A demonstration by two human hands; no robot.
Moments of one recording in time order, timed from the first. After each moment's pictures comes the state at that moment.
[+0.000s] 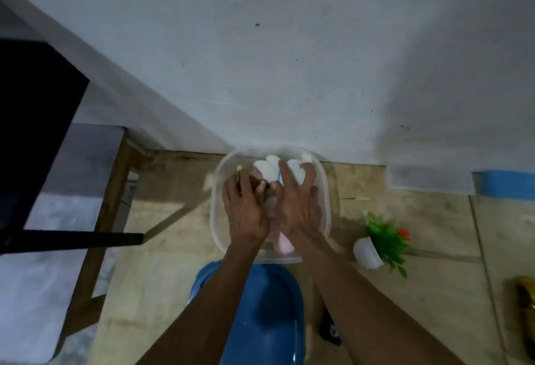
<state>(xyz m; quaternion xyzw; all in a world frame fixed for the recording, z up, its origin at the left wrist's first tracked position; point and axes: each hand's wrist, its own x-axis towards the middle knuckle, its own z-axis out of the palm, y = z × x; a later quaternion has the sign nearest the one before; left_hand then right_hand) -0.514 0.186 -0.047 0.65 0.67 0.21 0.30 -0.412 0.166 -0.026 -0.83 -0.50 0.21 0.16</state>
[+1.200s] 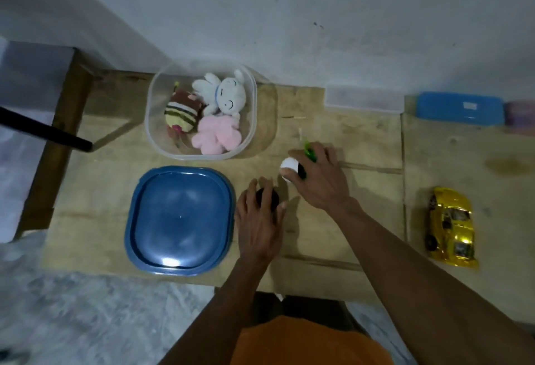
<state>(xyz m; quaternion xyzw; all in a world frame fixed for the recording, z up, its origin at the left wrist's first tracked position) -0.419 -0.068 -0.050 0.71 0.63 0.08 0.30 -0.246 -0.018 -0.048 -0.75 -0.62 0.22 0.06</state>
